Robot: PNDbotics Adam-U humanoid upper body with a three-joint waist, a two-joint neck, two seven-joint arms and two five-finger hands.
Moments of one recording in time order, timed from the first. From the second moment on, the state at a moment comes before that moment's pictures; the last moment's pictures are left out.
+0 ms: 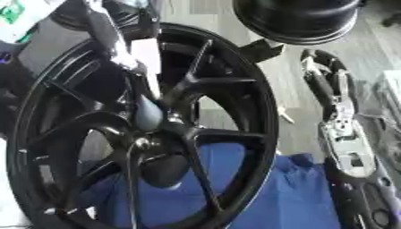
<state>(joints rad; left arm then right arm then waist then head) -1.54 0.37 -0.66 -1.06 -0.59 -0.23 -0.88 -0.54 -0.31 -0.20 -1.39 -0.02 0.03 -0.24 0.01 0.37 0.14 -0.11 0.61</state>
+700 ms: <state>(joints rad) -1.53 0.41 -0.65 -1.14 -0.54 -0.21 -0.90 -0.54 -0.31 -0.20 -1.39 -0.02 0.03 -0.23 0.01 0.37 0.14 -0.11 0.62</state>
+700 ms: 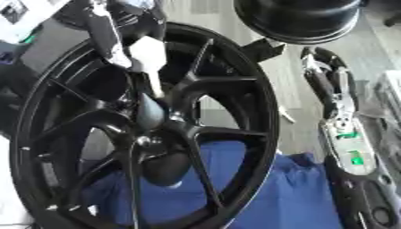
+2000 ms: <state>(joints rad) -1.21 0.86 -0.27 -1.49 -0.44 0.01 -0.91 -0.53 -0.33 -0.22 -1.39 -0.02 0.03 -0.26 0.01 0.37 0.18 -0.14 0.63</state>
